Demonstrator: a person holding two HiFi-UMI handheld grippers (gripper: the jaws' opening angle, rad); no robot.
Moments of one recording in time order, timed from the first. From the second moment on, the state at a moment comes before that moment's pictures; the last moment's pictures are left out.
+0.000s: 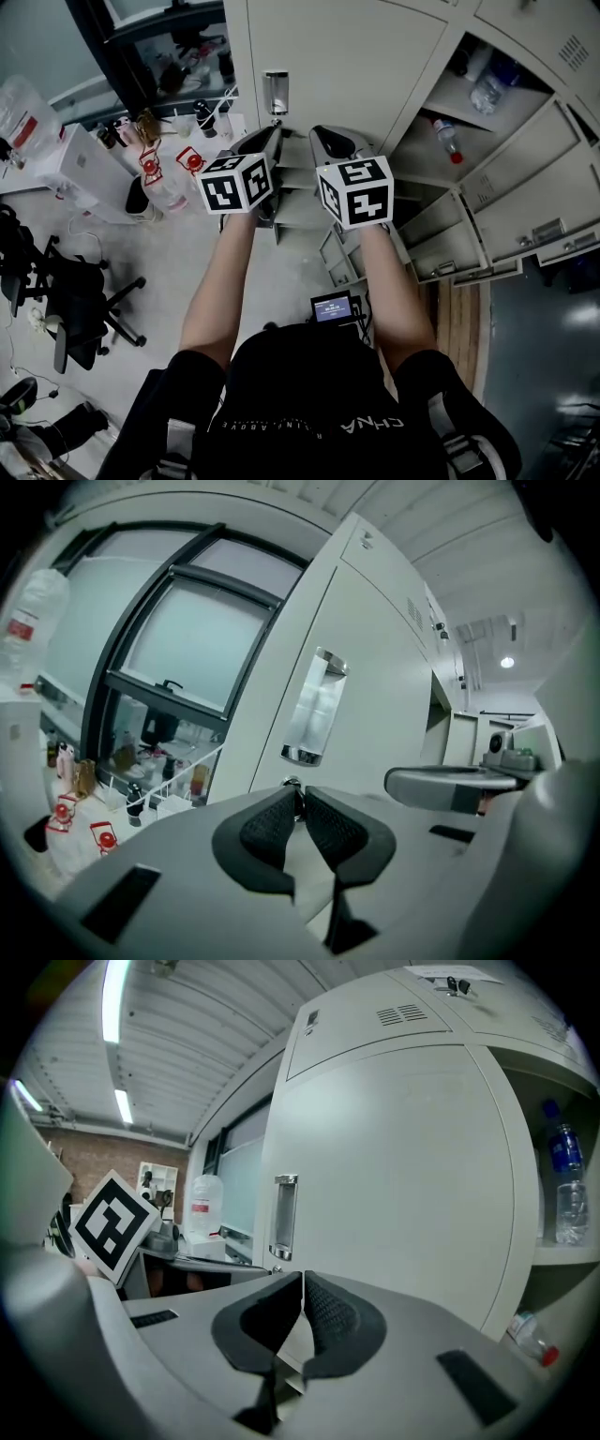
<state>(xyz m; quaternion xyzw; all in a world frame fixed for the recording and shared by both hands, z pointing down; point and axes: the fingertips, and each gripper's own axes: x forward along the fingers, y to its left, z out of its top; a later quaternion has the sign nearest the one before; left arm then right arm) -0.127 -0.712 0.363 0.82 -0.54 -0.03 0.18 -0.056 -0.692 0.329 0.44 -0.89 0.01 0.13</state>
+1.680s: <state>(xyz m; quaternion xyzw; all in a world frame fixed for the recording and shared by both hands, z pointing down) -0.122 -0.566 0.315 0.94 -0.34 -0.02 -0.01 -0.035 -0.591 0.326 0.51 -0.85 0.00 0.13</state>
